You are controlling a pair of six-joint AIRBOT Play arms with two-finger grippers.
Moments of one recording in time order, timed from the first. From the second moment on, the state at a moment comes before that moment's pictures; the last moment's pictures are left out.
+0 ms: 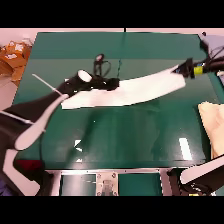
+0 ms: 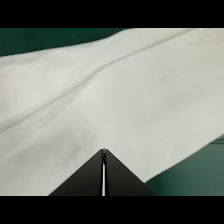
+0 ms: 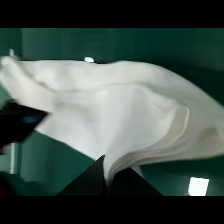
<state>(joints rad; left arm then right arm) -0.49 -1.82 1.48 0.61 -0.57 -1.23 -0.40 -1.80 1.79 -0.63 1.56 1.19</state>
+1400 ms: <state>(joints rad) -0.05 -1.75 2.09 1.28 -1.53 -1.45 0.36 -1.74 1.82 -0.57 1.05 1.40</state>
